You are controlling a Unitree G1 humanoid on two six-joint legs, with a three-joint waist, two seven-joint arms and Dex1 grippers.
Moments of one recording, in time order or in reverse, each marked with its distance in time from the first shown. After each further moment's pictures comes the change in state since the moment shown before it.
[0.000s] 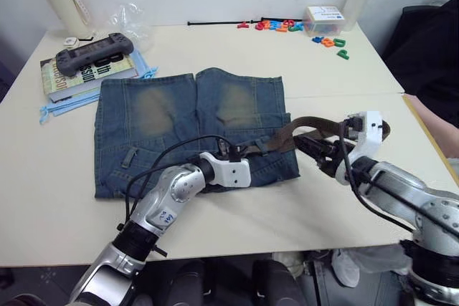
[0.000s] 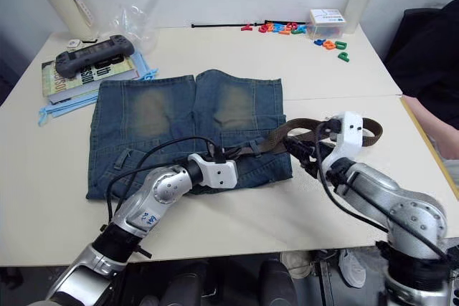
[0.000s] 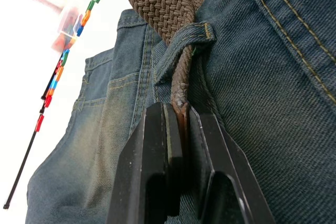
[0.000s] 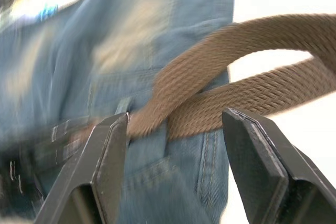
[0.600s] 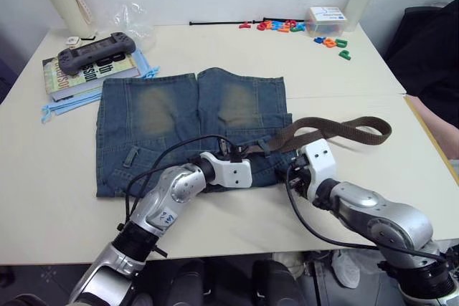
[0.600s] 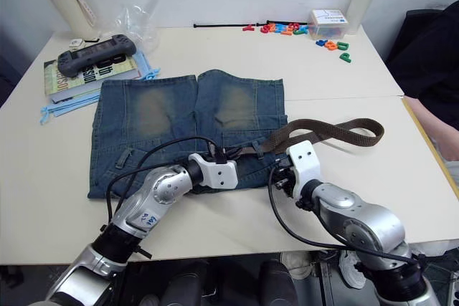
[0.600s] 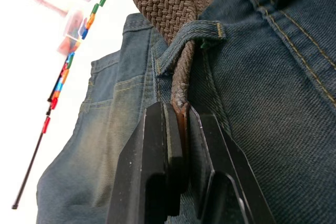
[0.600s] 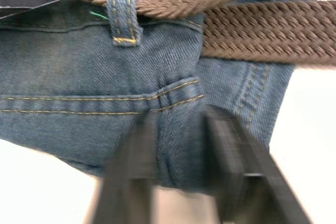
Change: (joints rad) left arm 0.002 0.009 -0.001 -0.029 0.014 -0.001 -0.004; right arm 0.042 0.022 0.343 0.029 -0.575 -0.097 0.240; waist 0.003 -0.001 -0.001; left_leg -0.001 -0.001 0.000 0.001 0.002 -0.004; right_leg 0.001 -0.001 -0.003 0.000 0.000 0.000
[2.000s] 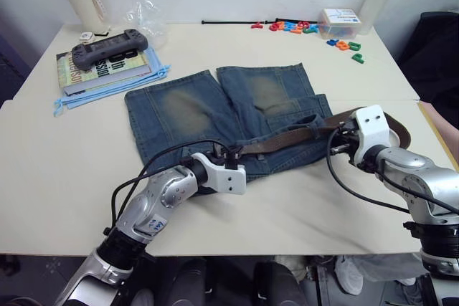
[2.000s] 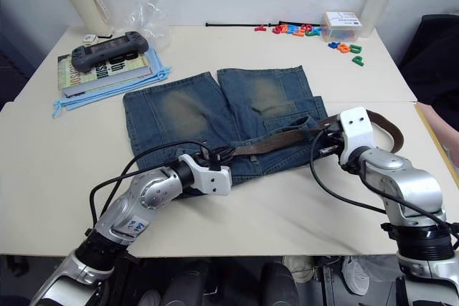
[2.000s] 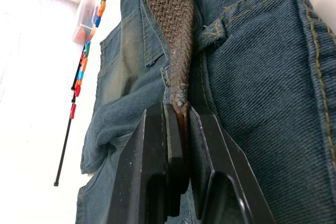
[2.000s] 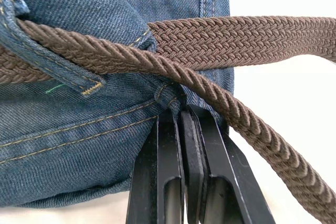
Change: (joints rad) left arm 0.050 0.077 0.013 -0.149 0.068 0.022 -0.029; right arm -0.188 -0.143 -0.187 0.316 -0.243 0.024 0.186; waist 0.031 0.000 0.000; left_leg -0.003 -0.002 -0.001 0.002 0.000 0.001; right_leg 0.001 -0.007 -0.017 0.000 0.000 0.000
